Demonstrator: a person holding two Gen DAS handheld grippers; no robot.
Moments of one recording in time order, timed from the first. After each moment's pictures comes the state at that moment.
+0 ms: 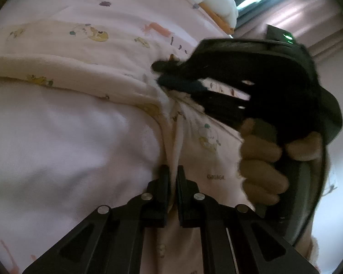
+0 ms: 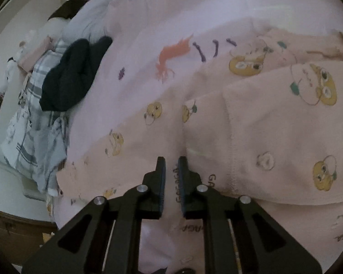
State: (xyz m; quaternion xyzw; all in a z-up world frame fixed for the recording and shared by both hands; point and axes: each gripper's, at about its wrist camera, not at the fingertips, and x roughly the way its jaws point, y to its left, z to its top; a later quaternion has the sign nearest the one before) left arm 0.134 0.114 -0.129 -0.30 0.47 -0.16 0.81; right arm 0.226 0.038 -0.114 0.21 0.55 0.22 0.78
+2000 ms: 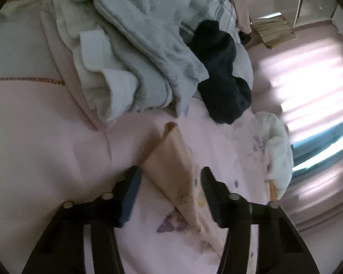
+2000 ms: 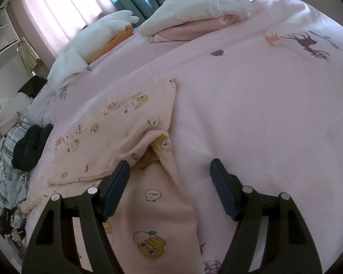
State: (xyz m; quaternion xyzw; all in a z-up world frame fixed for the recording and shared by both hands) left arm 0.049 0.379 -0.123 -0.51 0.23 0.17 0.81; right arm 0.113 -0.256 -0.115 0.23 0.38 0.01 0.90
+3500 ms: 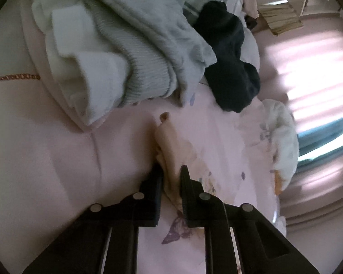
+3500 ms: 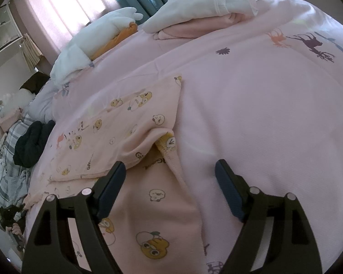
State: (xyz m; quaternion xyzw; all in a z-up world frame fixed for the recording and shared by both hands) left arm 0.064 0.384 -0.129 -0.51 0.28 0.15 0.80; right arm 0.118 -0.256 -0.115 0.23 0.38 0.02 0.90
